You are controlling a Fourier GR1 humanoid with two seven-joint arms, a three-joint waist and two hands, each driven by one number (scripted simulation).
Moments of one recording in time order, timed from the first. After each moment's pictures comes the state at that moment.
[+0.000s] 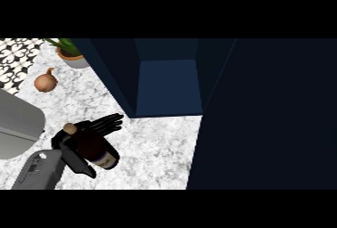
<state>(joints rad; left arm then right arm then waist) -0.28 0.25 0.10 -0.96 -0.03 -1.07 -0.24 -0.16 -0.34 0.66 -2.49 0.11 -0.57 0.61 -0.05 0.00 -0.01</state>
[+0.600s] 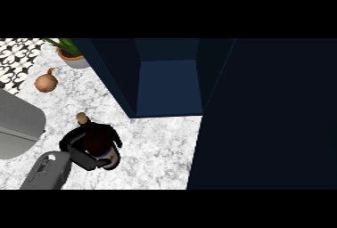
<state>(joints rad) -0.29 0.25 0.01 -0.89 -0.03 -0.98 -0.37 -0.15 -0.40 0.66 -2.49 0.10 -0.60 0.58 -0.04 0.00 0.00</state>
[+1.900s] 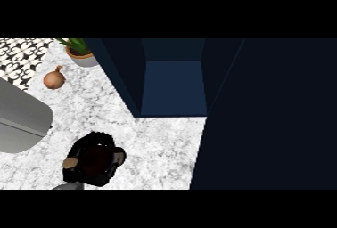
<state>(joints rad) -0.03 0.06 0.10 -1.10 0.09 -0.40 -0.61 -0.09 -0.48 0.70 -2.51 0.10 -0.67 0.53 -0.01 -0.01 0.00</state>
